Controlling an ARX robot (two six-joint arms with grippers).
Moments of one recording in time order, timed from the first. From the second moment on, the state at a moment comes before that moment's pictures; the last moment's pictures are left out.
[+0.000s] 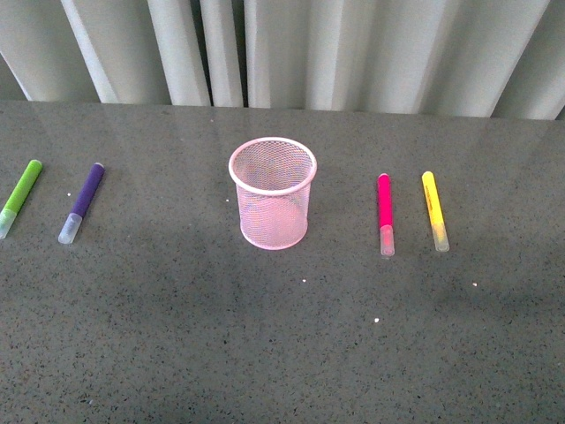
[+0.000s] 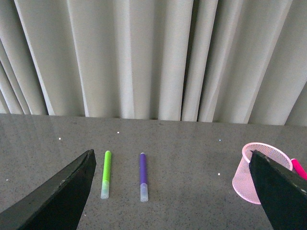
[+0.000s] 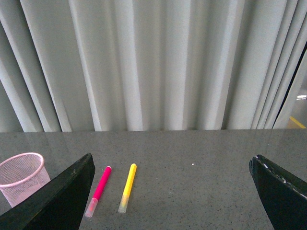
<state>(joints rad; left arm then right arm) 0.00 0.00 0.01 0.00 0.00 0.00 0.00 0.00 0.02 0.00 0.00 0.00</state>
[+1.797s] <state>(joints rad) -0.12 0.46 0.14 -0.02 -0.17 -0.31 0.00 0.00 0.02 0.00 0.00 0.00</state>
